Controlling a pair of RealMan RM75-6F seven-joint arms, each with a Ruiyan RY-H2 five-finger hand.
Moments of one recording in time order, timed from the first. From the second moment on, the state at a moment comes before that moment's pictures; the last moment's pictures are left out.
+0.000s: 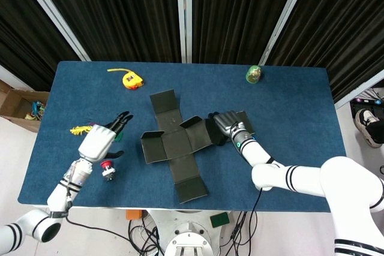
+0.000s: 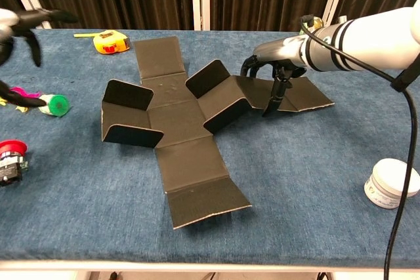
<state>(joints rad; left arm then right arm) -0.46 -1.43 -0.13 -1.46 1.55 1.16 0.17 1.26 -1.54 -0.02 -1.37 -0.42 0.67 -0.44</state>
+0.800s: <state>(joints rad) -0.55 -1.65 -0.12 -1.34 1.42 1.10 0.39 1.22 -1.56 0.00 -1.39 -0.46 0.73 -0.49</state>
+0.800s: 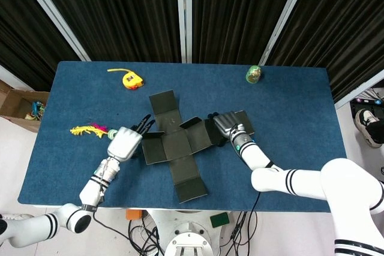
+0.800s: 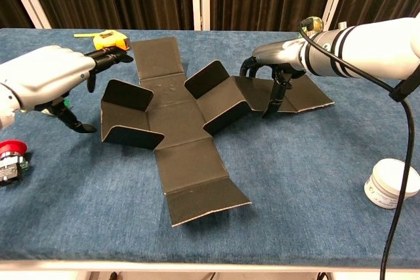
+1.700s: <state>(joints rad) -0.65 -1.67 -0.15 -1.38 1.42 0.93 -0.40 1.24 -1.52 -0.08 -1.49 -0.94 0.93 -0.86</state>
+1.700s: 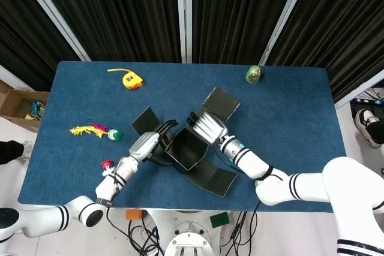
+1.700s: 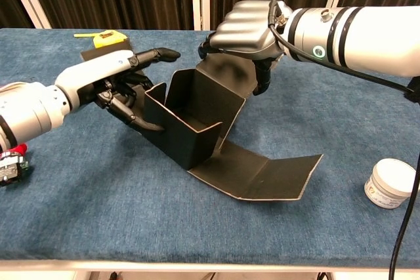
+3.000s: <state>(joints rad) -0.72 -1.69 -0.04 -1.29 1.49 0.79 -1.01 1.14 -1.53 0.00 -1.47 -1.32 0.90 -0.79</state>
